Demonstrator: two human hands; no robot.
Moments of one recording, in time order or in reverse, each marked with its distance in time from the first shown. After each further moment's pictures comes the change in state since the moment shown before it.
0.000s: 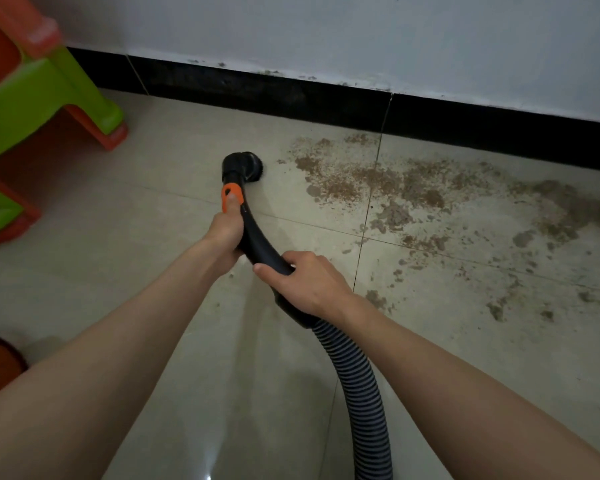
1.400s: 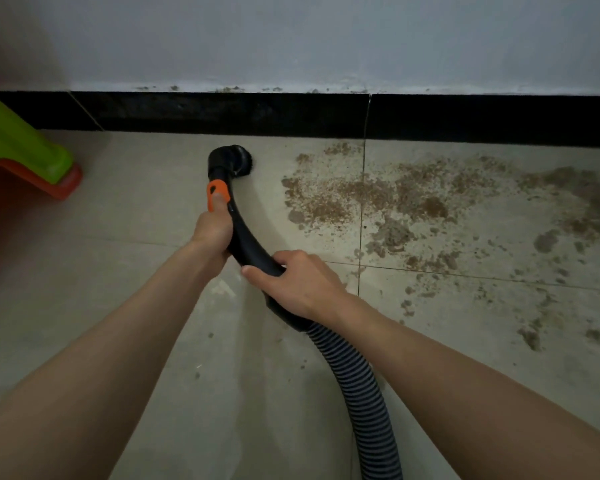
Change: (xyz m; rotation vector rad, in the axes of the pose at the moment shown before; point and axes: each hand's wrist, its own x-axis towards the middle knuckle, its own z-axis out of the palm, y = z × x) left_hand 0.077 0.032 0.045 0.145 0.058 0.081; right_hand 0.075 0.021 -0.024 0.100 0.059 0.002
